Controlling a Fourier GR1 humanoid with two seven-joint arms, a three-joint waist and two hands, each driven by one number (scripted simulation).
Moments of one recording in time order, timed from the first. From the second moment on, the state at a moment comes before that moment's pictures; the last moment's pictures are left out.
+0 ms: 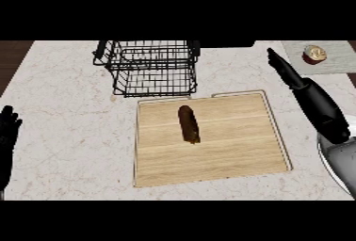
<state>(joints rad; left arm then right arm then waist) 0.08 0.52 0.04 -1.47 0.22 0.27 -0.11 -0.39 -0.57 0.28 -1.51 -0.09 0.00 -0.13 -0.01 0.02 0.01</state>
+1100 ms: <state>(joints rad) -0.13 0.29 -0.28 -1.40 0.22 0.06 -0.08 -0.83 -0.02 0.74 -0.91 0.69 -0.58 0.68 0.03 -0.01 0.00</state>
